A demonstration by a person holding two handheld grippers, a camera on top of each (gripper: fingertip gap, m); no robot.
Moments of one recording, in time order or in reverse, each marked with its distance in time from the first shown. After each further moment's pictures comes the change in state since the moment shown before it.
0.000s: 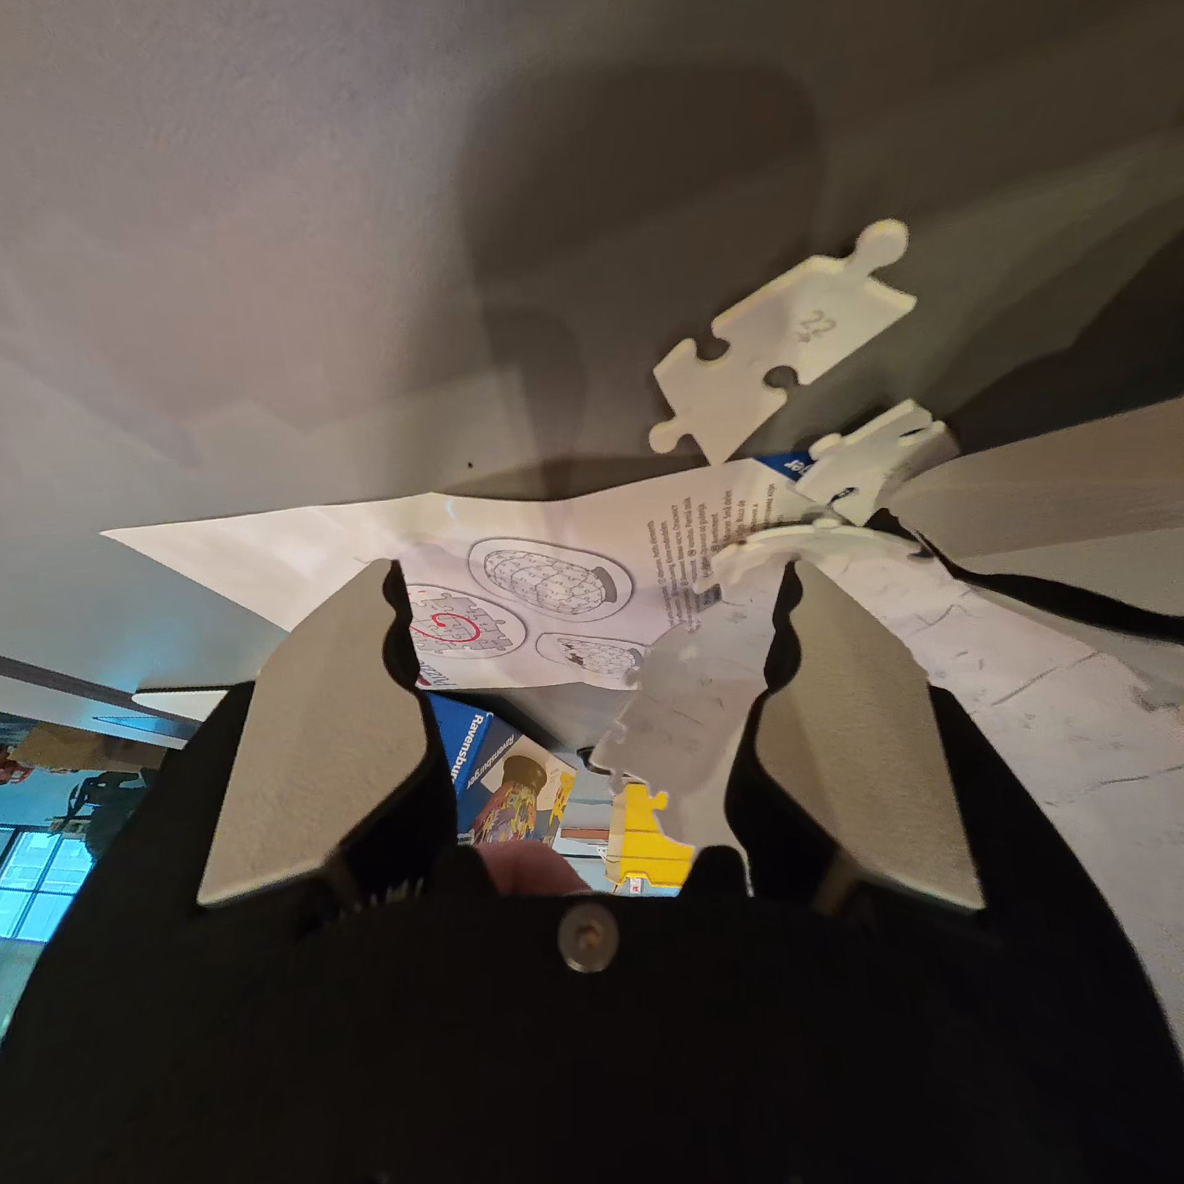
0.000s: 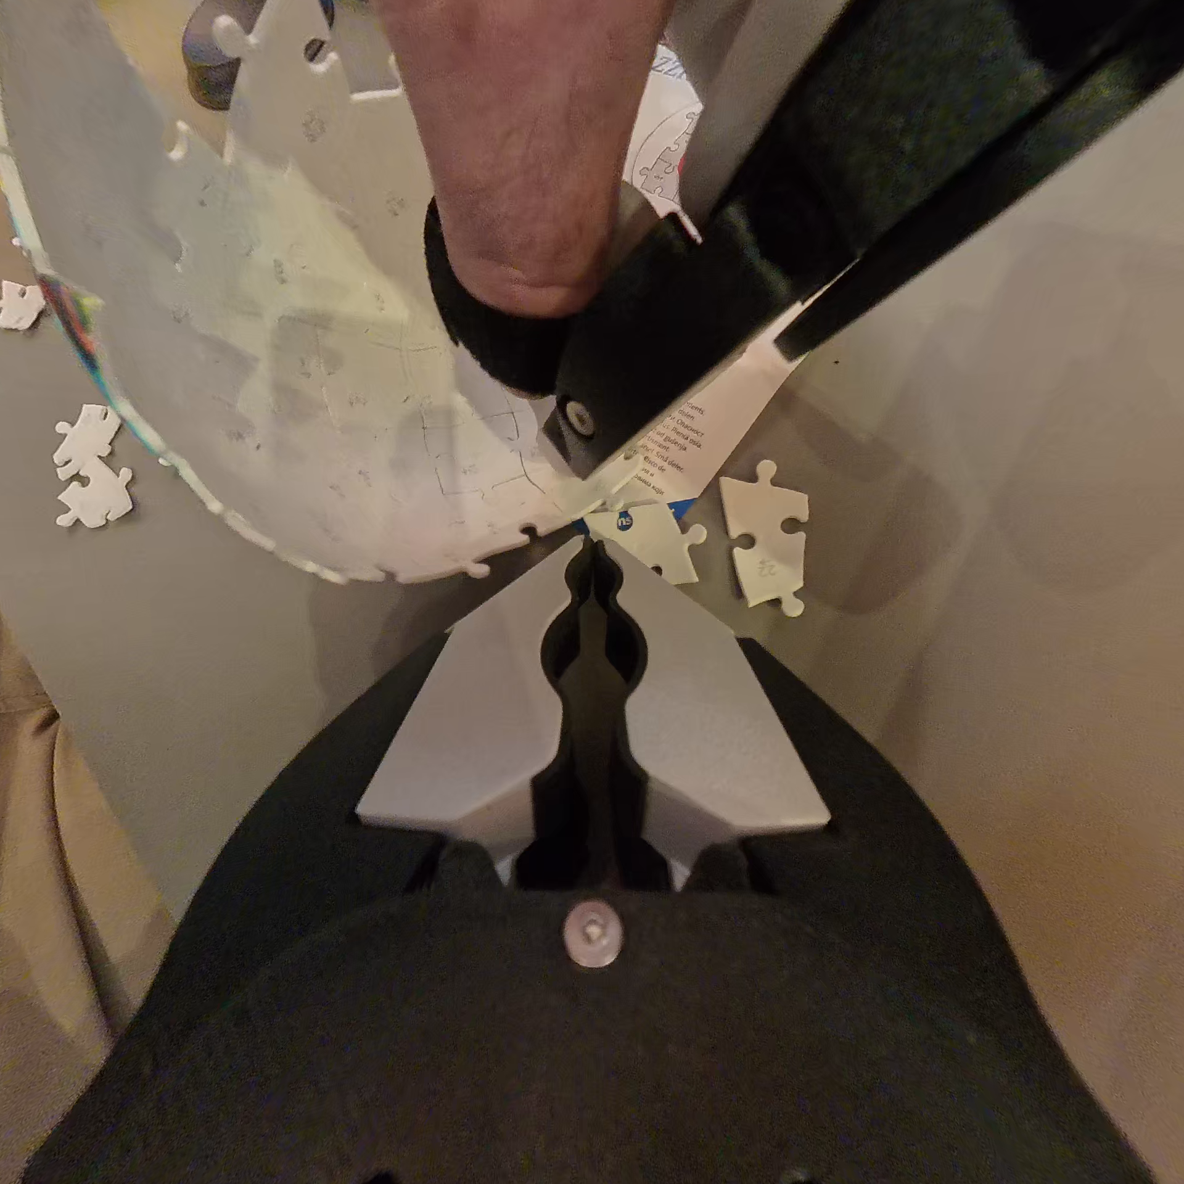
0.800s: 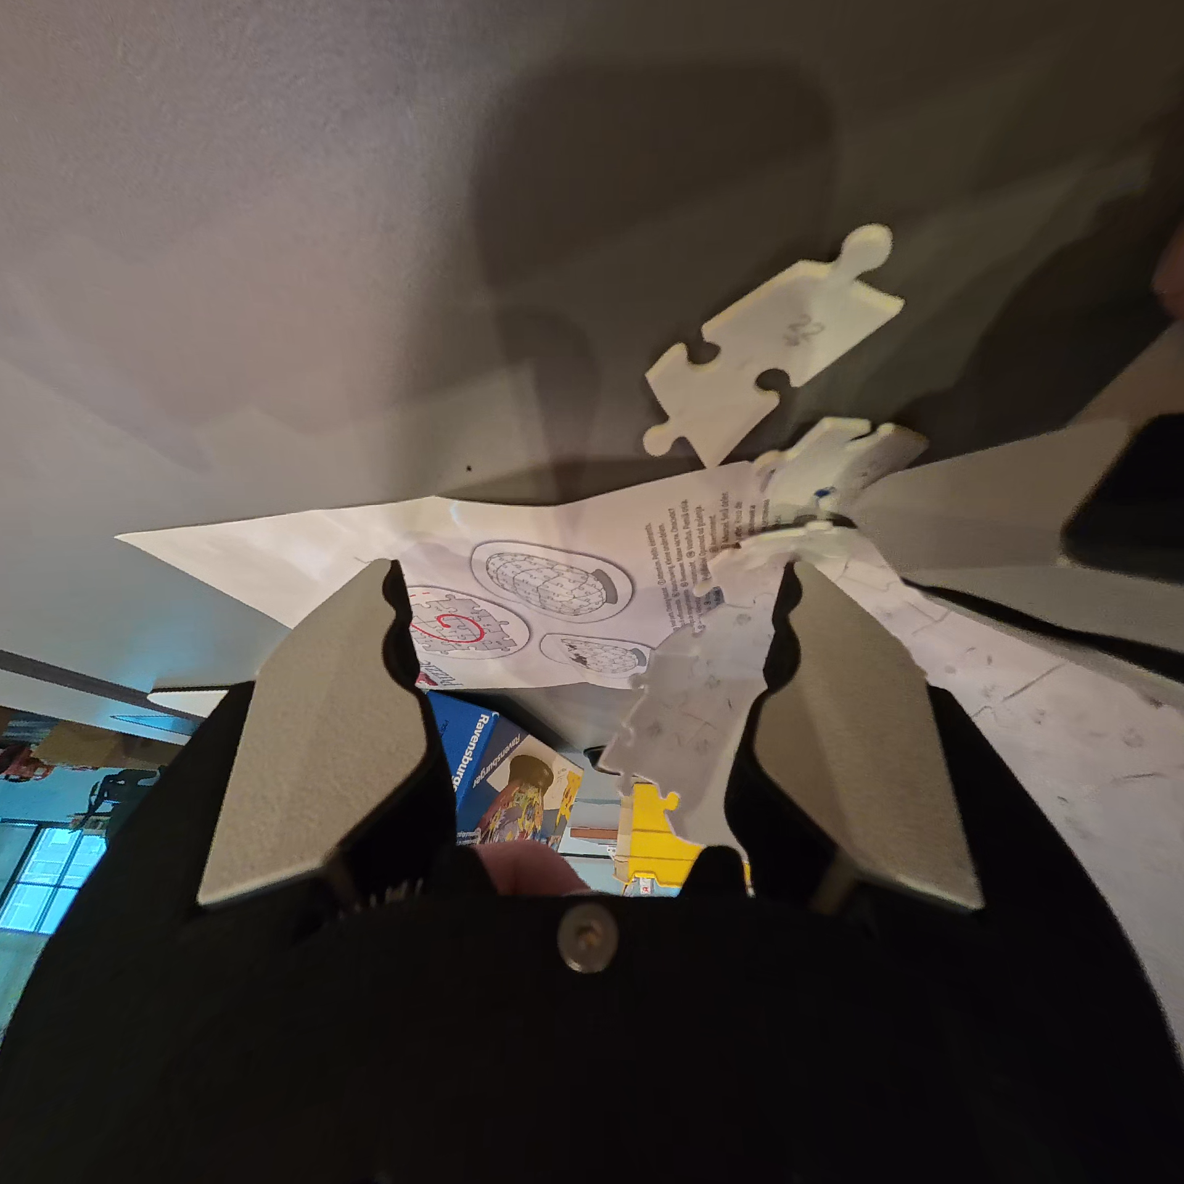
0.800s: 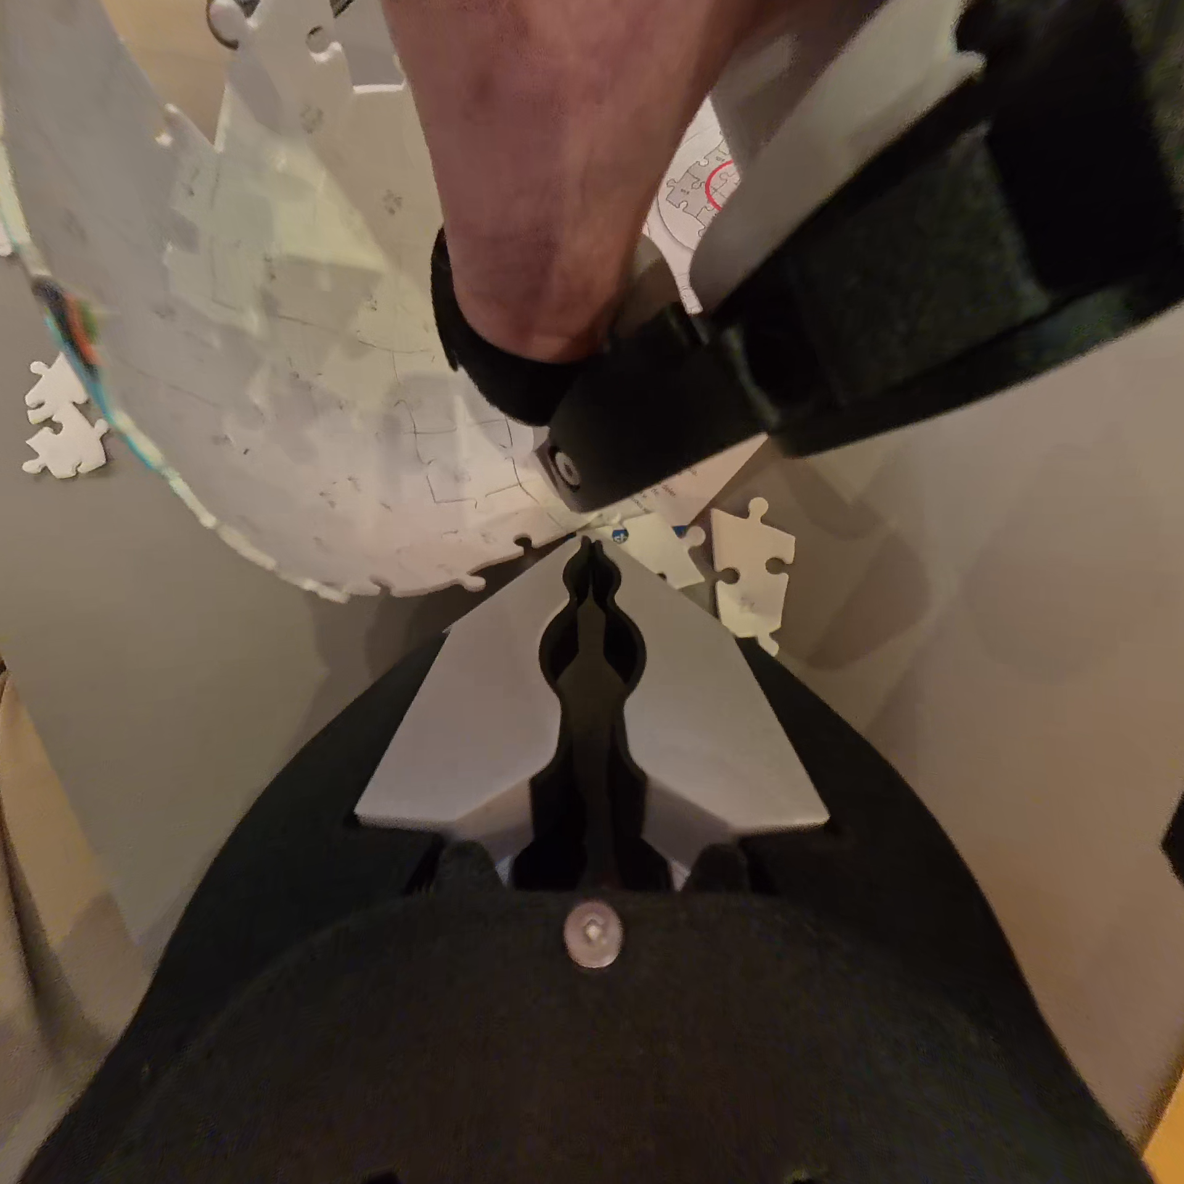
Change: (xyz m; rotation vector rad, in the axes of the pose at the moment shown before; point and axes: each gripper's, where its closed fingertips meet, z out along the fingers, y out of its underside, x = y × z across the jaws) left arm 0.000 -0.001 -0.001 0.000 -0.015 0.012; right arm 0.004 -0.004 0.004 -0.022 -0.031 -0.108
